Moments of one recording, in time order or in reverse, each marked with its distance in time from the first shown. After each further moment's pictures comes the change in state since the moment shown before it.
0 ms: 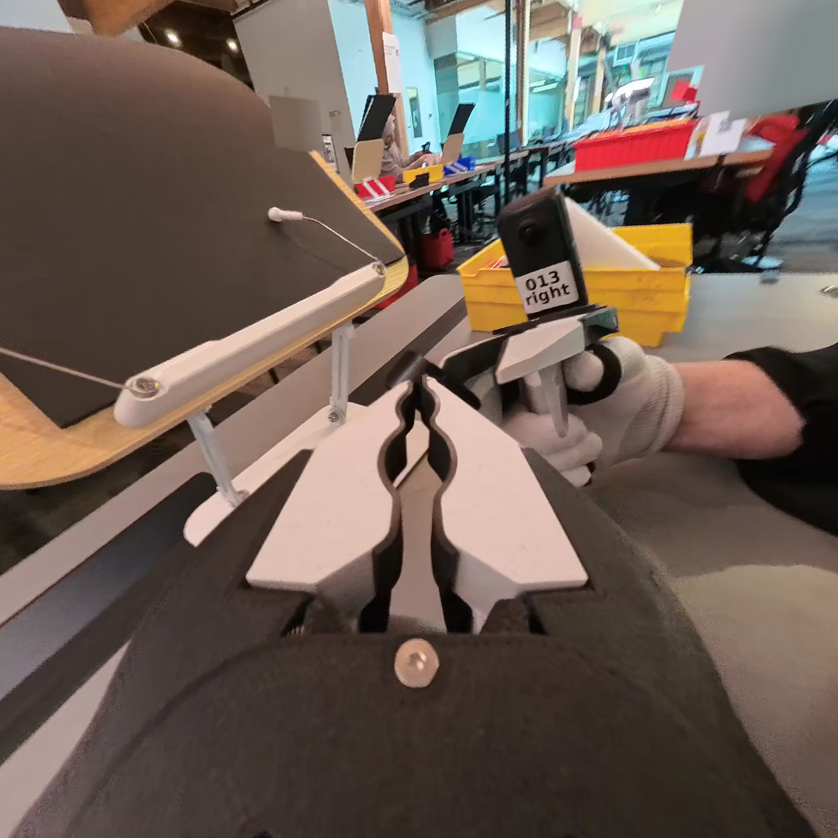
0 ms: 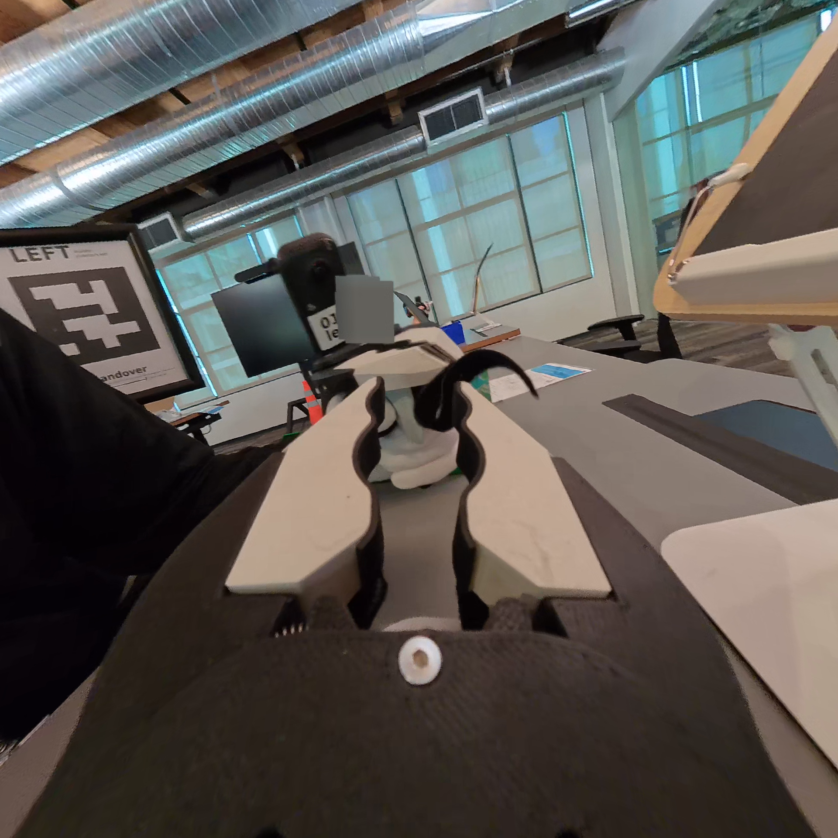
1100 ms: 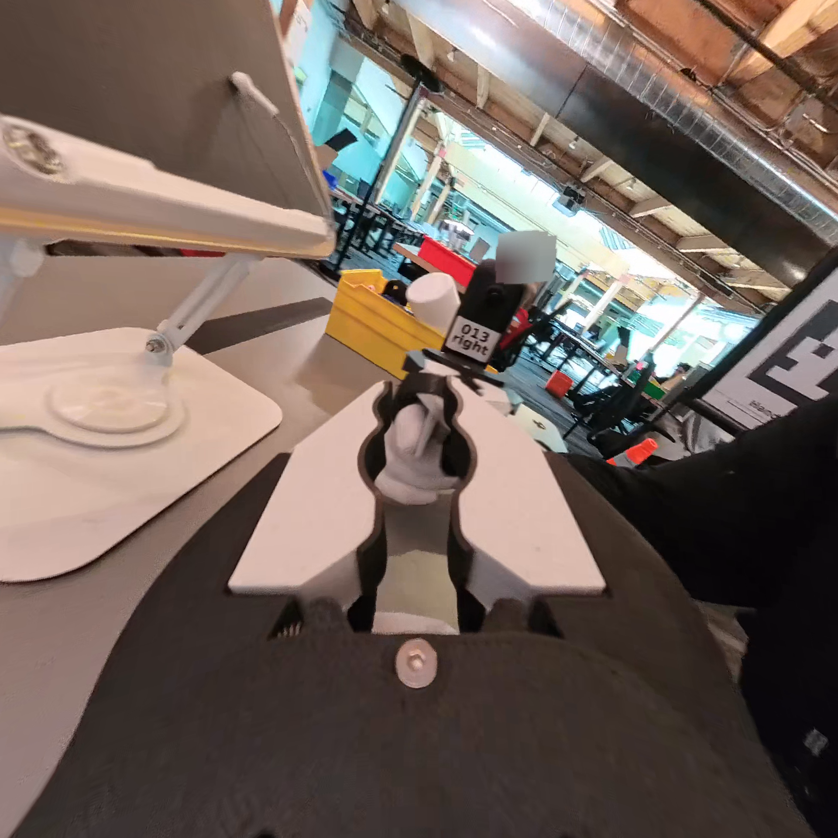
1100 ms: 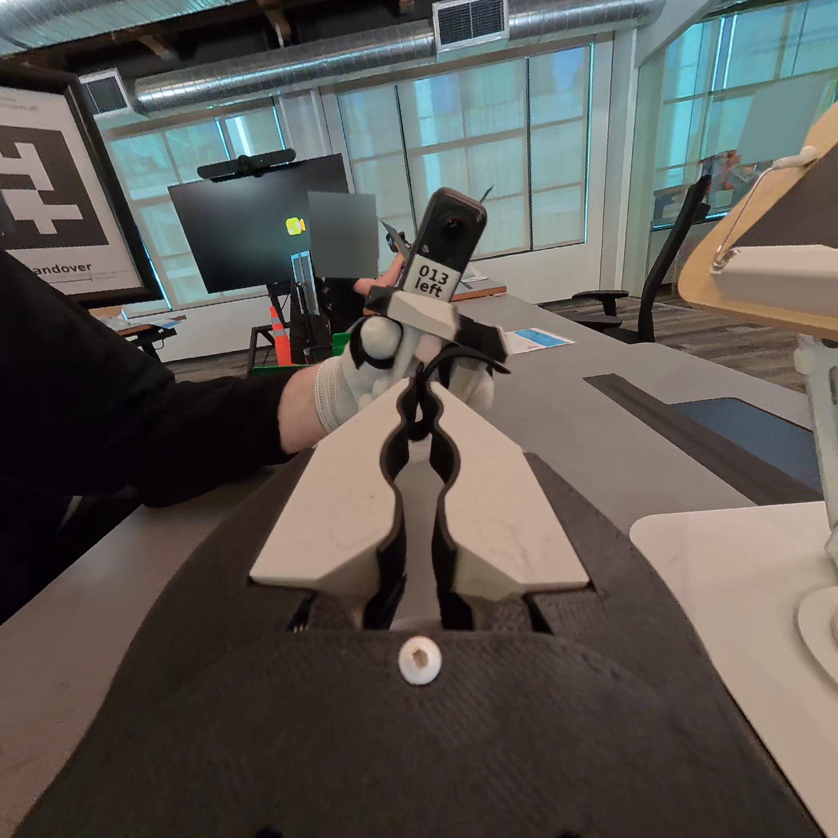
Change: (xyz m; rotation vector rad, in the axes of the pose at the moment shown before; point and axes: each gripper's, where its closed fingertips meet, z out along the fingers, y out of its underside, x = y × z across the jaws) left arm -0.003 0.007 -0.010 0.067 0.345 -0.675; right arm -0.006 0.023 0.006 -0.149 0.009 -0.160
